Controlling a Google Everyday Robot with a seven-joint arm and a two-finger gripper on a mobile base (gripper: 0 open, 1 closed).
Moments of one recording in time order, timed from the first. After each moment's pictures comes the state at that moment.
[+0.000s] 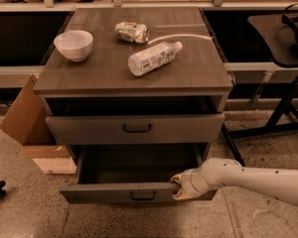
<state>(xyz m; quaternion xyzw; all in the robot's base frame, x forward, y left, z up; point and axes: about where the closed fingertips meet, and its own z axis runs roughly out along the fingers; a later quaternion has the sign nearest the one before) 0.498 -0.111 0.401 -0.74 0.62 0.09 0.25</state>
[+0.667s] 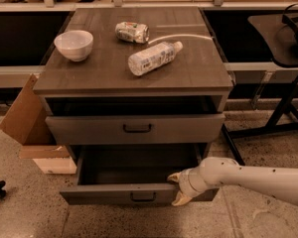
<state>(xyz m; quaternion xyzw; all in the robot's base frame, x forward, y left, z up) 0.496 -0.110 0.399 -0.74 0.62 0.09 0.24</state>
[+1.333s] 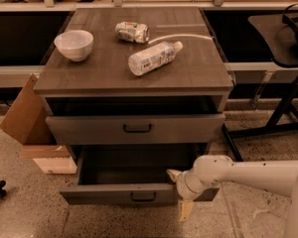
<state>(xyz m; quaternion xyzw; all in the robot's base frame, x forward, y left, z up) 0.476 -0.103 0.391 -0.75 0.62 0.12 0.19</state>
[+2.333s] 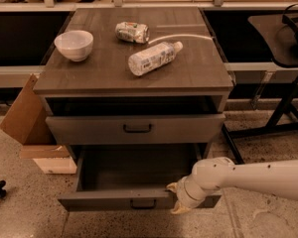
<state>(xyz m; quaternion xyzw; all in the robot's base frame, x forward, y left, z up) 0.431 -0.099 0.418 -0.75 0.63 0.12 0.15</state>
